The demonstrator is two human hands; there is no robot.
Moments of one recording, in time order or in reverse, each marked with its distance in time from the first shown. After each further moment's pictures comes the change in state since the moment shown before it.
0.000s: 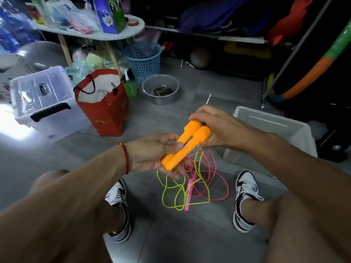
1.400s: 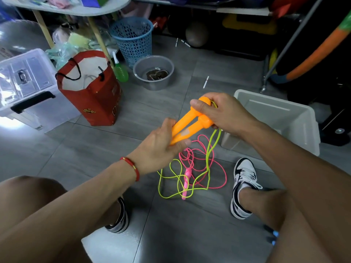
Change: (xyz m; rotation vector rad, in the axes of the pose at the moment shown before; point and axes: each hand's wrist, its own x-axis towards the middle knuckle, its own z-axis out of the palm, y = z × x) left_hand 0.037 -0.018 0.018 0.914 0.523 0.357; right_hand 0.007 0.010 0.003 0.405 0.194 0.476
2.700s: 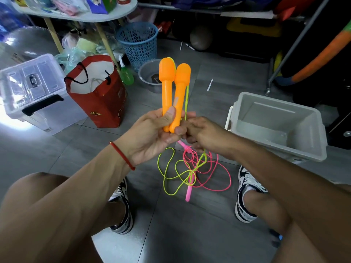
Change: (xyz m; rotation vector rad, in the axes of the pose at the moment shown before) left_hand 0.009 0.012 -0.034 -1.384 -0.133 -0.130; right_hand -0.023 -0.026 0.047 0.452 -0.396 0.124
